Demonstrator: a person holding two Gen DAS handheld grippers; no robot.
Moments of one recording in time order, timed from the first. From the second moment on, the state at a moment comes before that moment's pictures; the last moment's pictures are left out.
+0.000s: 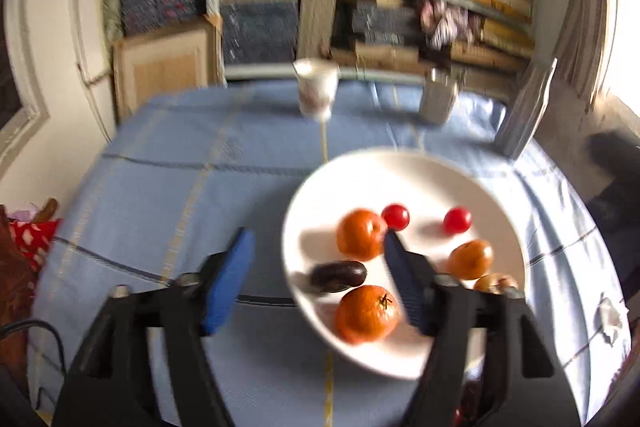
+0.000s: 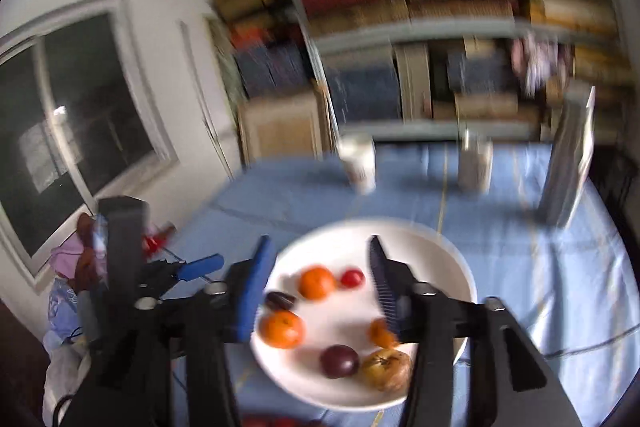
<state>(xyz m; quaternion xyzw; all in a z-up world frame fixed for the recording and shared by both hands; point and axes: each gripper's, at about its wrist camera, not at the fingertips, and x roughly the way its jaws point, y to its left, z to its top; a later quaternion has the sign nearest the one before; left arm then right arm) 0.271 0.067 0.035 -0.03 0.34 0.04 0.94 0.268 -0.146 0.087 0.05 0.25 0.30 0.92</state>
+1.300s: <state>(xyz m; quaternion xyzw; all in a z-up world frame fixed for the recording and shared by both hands) 0.125 0.064 -0.038 0.03 0.38 0.09 0.92 0.145 -0.226 -0.032 0.12 0.31 0.23 0.91</state>
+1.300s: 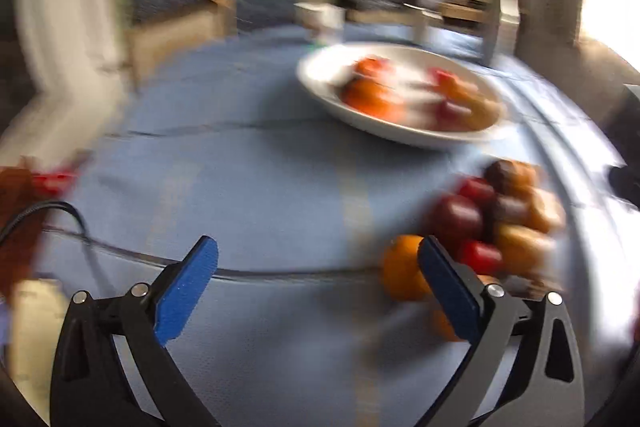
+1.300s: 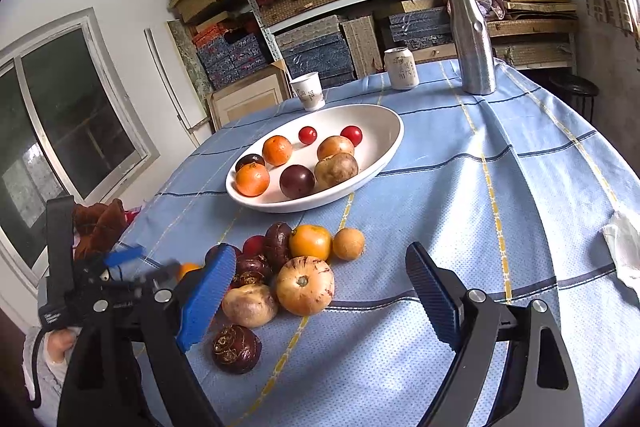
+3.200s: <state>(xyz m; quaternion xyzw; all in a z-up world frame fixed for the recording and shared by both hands) 0.125 0.101 -0.053 -0.04 0.42 0.06 0.91 0.181 -0.192 -0.066 0.09 0.43 0.27 0.86</state>
